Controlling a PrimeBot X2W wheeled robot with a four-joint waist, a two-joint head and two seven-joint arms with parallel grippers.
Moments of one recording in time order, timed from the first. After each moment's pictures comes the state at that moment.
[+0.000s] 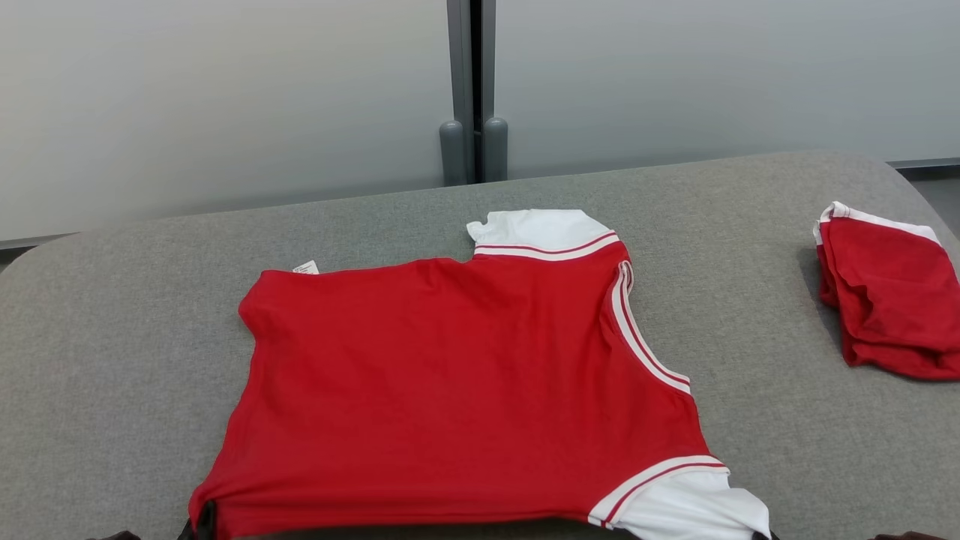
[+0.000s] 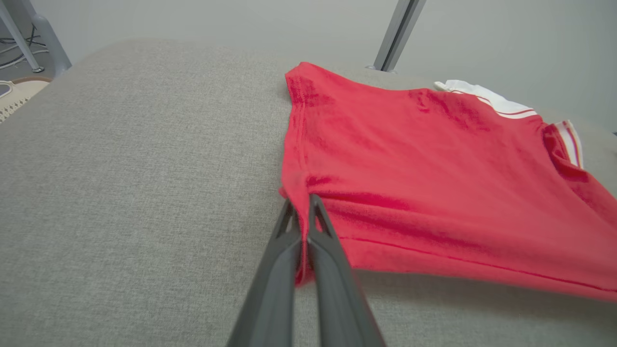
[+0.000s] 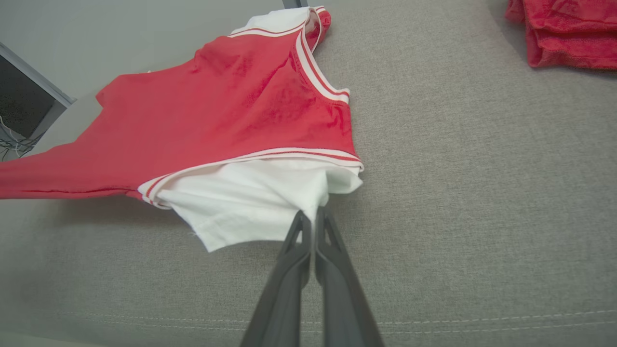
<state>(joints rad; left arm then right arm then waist) 0.31 0.21 -0.05 -0.11 -0.47 0.17 0.11 0.42 -0.12 0.06 -0.25 0.39 0.13 0.38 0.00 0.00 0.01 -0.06</state>
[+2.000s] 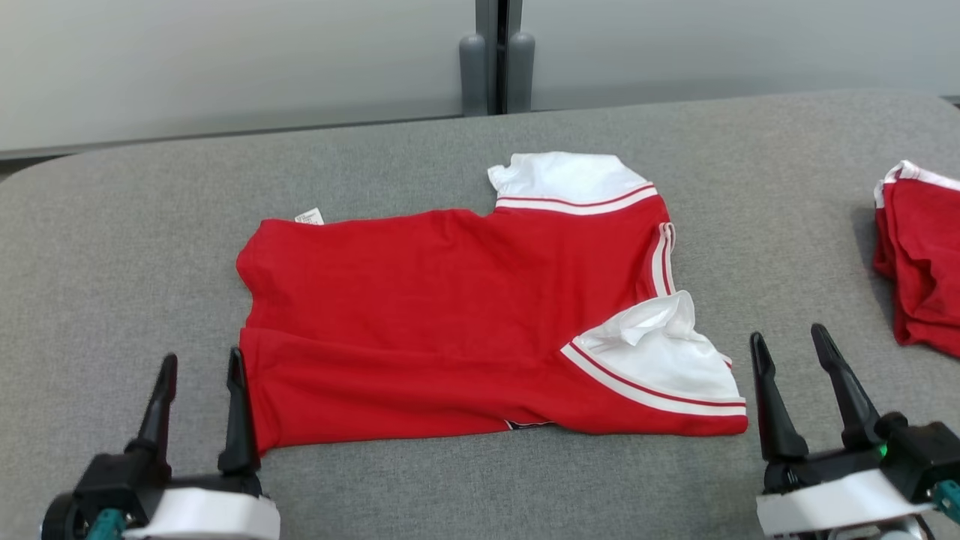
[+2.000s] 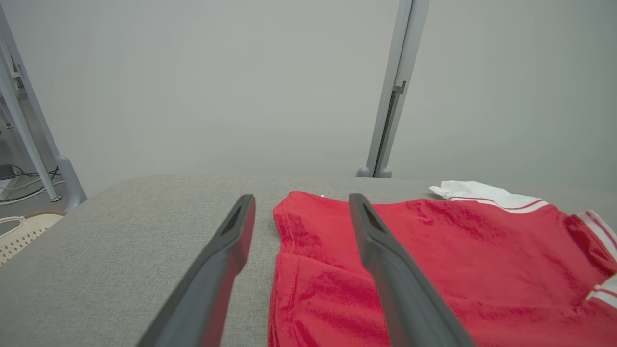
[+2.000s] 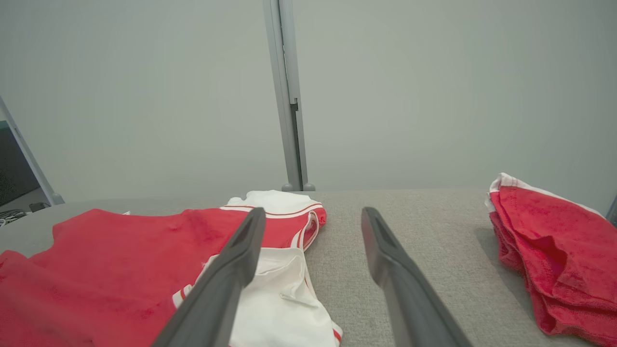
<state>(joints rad) 0.01 0.17 -0.09 0.04 -0.34 0.13 -0.25 -0.04 -0.15 0.12 0.09 0.23 0.13 -0.25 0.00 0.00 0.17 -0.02</state>
